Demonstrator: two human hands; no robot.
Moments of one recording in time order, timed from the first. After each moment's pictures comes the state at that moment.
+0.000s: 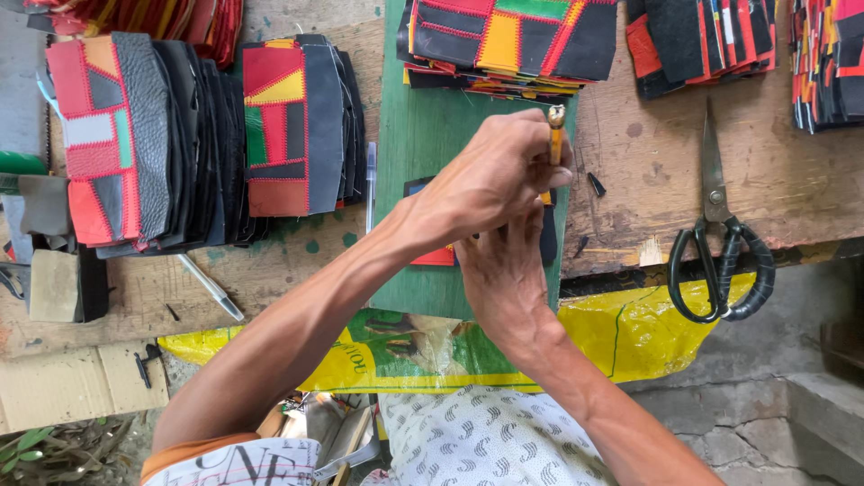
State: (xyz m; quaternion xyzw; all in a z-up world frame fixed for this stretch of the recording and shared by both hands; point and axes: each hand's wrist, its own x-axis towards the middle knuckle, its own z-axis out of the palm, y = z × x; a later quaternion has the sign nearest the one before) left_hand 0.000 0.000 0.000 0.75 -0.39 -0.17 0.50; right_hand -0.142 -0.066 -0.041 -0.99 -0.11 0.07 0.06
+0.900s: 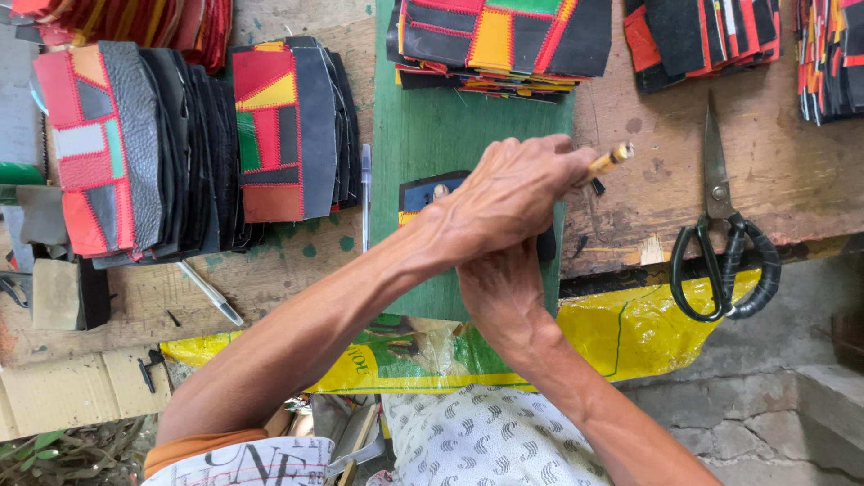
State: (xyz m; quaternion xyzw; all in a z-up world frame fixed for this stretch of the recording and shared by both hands) left_hand -0.017 -0.022 -0.004 0.81 -0.44 -0.15 0.34; right_hand -0.139 -0.063 -0.042 -0.99 -0.09 0.06 0.13
